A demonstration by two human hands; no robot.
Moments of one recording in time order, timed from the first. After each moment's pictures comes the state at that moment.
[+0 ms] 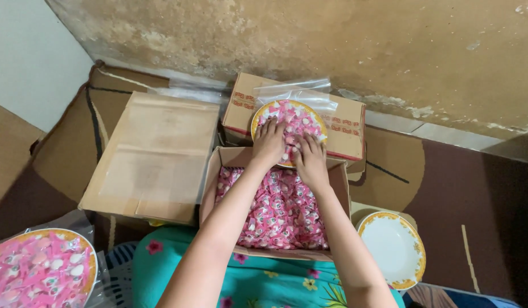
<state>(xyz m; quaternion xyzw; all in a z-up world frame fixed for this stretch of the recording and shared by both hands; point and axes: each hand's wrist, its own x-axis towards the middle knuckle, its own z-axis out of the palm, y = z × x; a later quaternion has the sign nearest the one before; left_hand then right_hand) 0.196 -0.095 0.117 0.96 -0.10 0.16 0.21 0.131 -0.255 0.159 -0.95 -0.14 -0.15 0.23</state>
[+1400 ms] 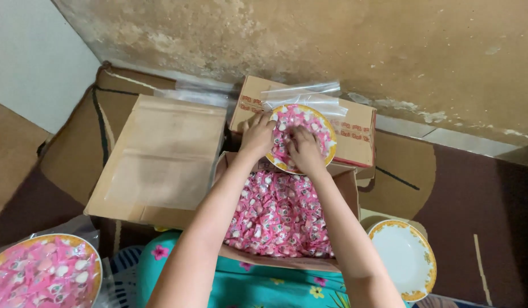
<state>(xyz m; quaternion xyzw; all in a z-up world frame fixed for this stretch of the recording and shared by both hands) 0.216 -0.033 0.147 0.97 -0.12 0.11 0.16 0.188 -0.220 0.165 -0.95 -0.17 -0.10 0.23</state>
